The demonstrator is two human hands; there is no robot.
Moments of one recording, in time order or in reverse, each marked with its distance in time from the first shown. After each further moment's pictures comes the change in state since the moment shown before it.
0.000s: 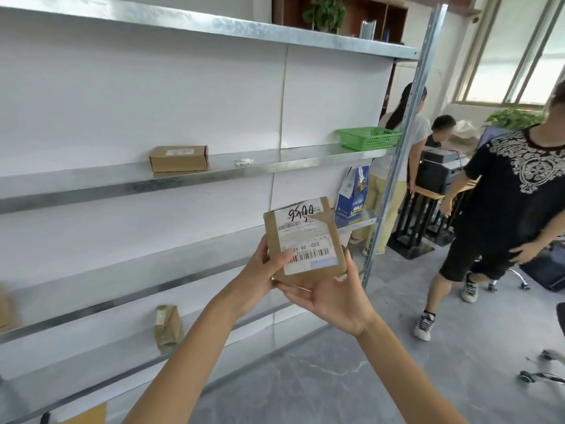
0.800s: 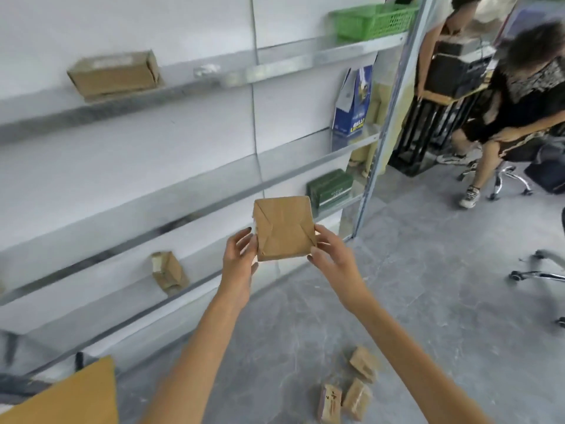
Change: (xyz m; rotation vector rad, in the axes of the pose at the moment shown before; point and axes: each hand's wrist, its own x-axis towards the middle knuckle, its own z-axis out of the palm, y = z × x) left_hand 0.030 -0.149 -0.034 -0.085 0.603 -0.196; right_hand 0.010 0.077 -0.098 -0.856 0.571 -0.252
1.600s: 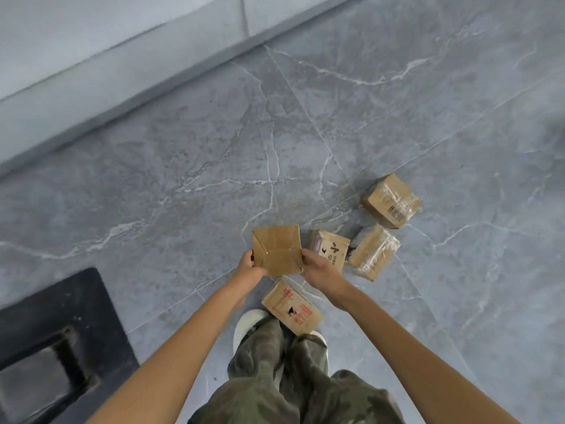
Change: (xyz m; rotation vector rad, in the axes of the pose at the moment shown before) left_hand 0.087 -0.775 -0.154 0.529 -0.146 -0.931; right_hand -0.109 0.757 0.052 -0.261 -0.417 0.936
